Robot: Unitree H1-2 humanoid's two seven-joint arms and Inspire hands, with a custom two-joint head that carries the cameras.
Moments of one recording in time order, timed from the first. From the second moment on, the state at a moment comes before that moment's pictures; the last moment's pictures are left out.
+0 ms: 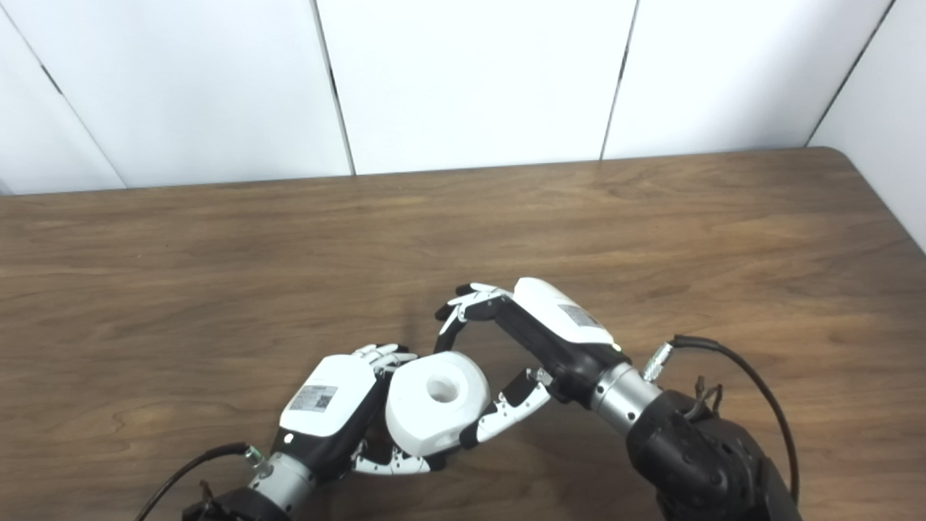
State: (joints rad) left arm 0.07 0.20 -0.51 -0.36 1.01 0.15 -0.30; right arm -0.06 -0.31 0.25 -0.70 -0.58 0.39 0.58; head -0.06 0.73
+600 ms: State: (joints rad) left arm 0.07 0.20 -0.51 -0.36 1.01 0.15 -0.30; right arm -0.08 -0.37 0.27 -0.71 -0.62 0.37 0.59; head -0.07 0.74
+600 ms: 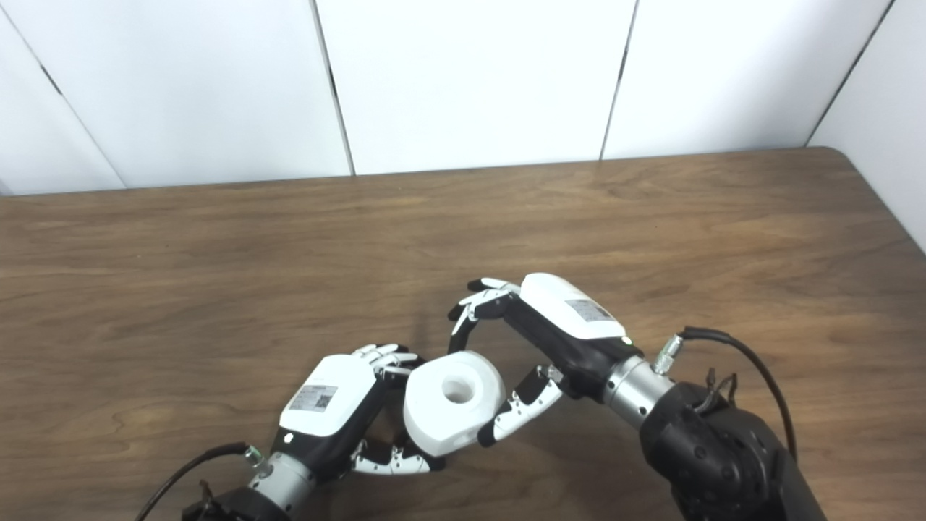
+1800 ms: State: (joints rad) left arm 0.07 0.20 -0.51 -0.36 1.01 0.15 -0.30; right arm -0.07 -0.34 0.32 -0.69 -0.67 0.33 0.58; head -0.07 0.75
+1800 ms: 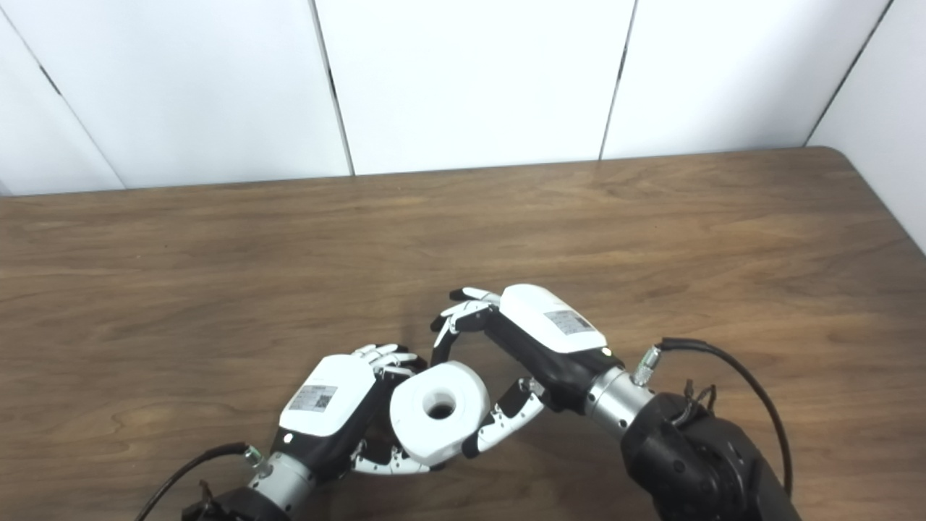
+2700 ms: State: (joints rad) left arm 0.07 0.20 -0.51 -0.36 1.01 0.15 -0.30; right arm -0.10 -0.37 0.35 -0.70 -0.76 0.40 0.78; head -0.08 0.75
